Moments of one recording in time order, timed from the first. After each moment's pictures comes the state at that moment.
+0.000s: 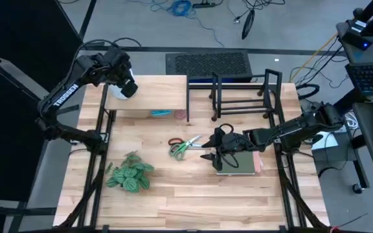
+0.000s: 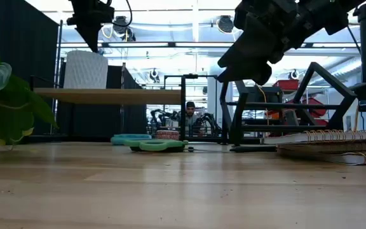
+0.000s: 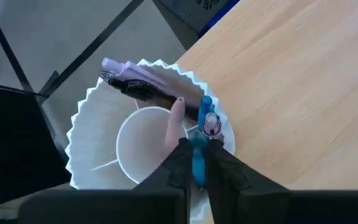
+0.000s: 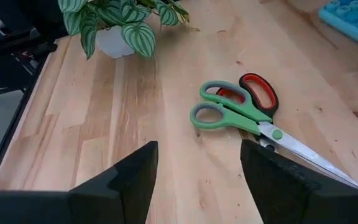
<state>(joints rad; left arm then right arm) 0.78 1.31 1.58 -1.36 -0.27 0.06 0.17 1.41 0.72 0.15 0.13 0.37</state>
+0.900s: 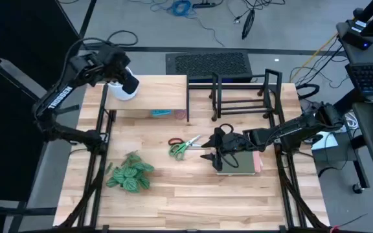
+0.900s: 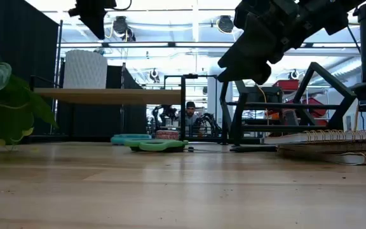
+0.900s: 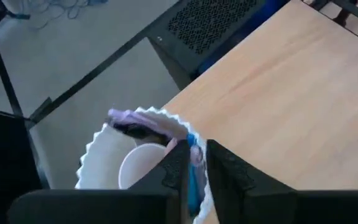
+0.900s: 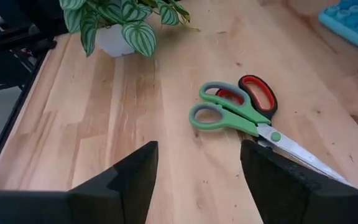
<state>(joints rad) 0.75 1.28 1.63 -1.28 -0.26 0.01 0.16 1.41 0.72 0.15 0.13 0.34</state>
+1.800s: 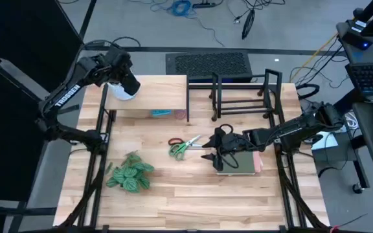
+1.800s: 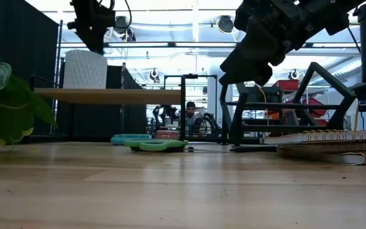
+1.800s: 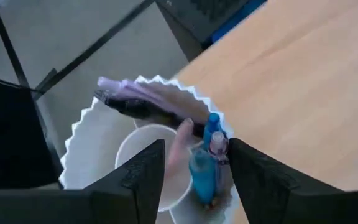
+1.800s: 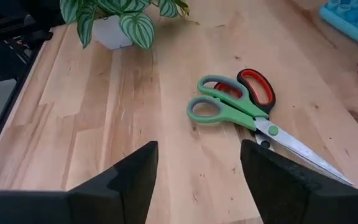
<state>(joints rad) 0.80 1.30 1.51 -1.25 -0.27 0.01 0.17 1.41 0.72 0.13 0.13 0.34</state>
